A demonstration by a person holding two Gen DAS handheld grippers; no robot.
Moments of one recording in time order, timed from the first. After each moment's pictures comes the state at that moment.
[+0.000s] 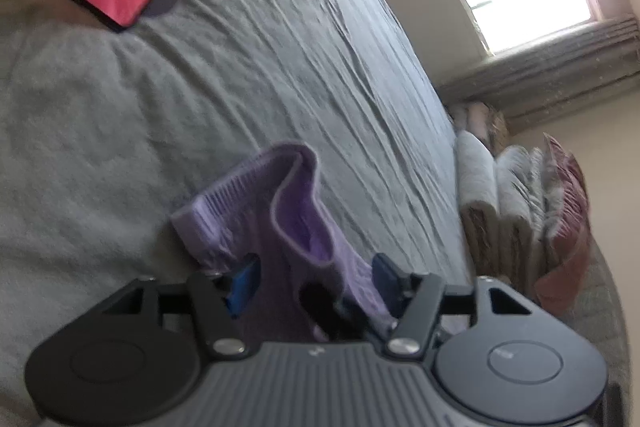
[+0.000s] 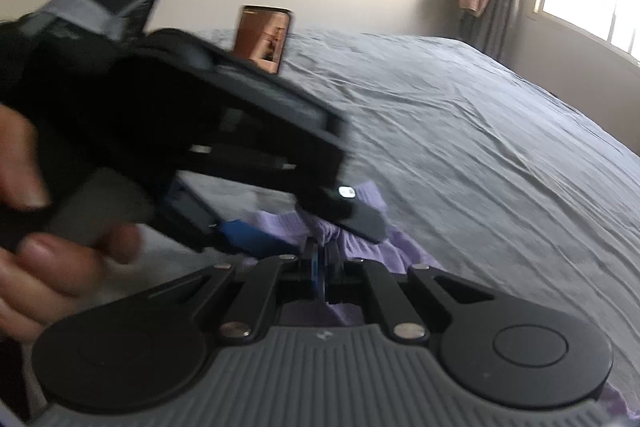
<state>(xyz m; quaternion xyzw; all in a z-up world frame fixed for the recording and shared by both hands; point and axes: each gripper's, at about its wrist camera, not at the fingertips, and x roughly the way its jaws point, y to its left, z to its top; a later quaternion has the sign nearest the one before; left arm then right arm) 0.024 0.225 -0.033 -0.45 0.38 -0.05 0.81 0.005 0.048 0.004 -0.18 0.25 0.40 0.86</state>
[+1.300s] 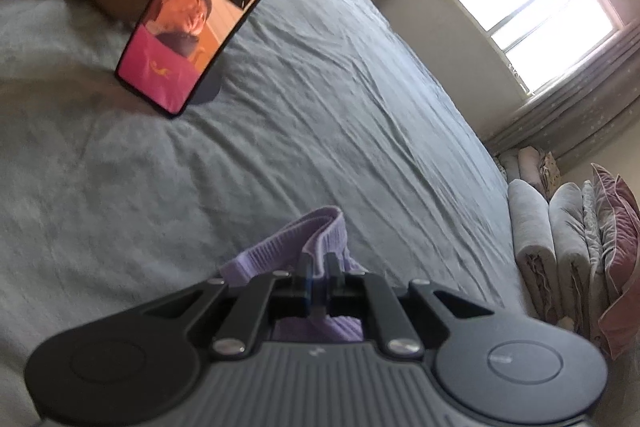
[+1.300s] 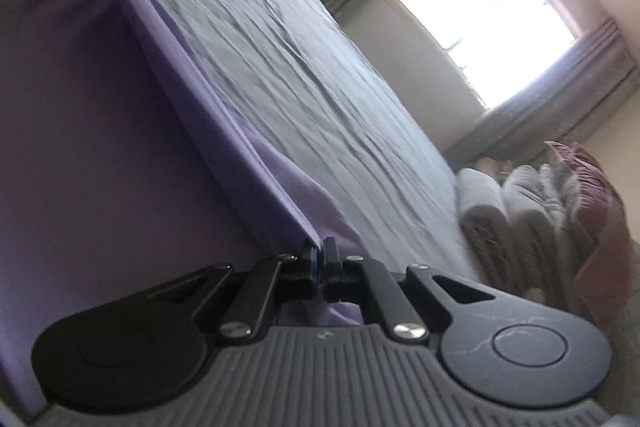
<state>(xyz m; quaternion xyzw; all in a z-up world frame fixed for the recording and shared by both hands) 0.010 0.220 -0.009 -0.38 0.33 0.06 0.86 -0.010 -0.077 -0.063 -0.42 0.20 0.07 0.88</state>
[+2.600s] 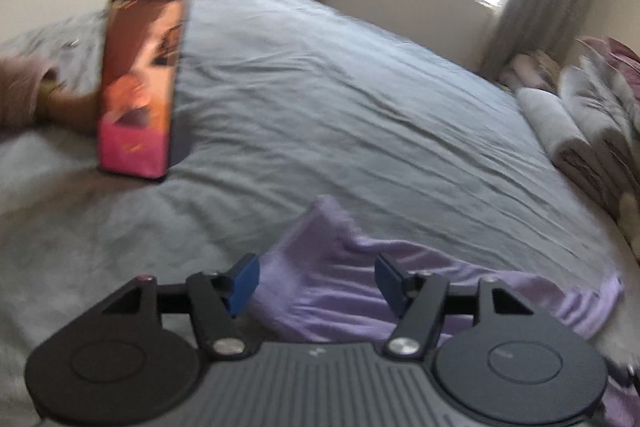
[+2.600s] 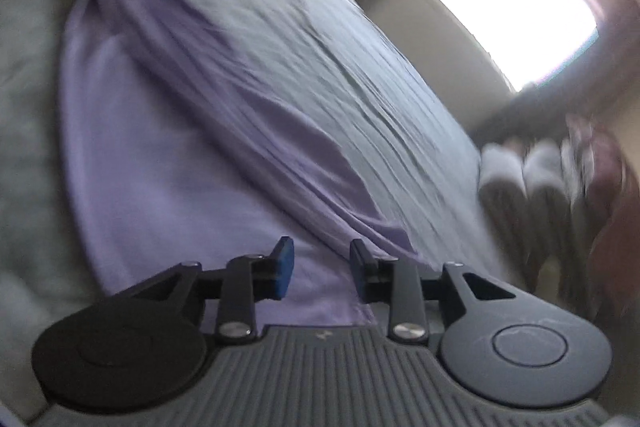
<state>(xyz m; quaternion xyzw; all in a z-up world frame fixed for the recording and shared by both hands) -0.003 0.177 0.012 -0.15 0.33 0.04 0.93 -0.013 -0.138 -0.035 -0.38 0.26 0.11 0.88</state>
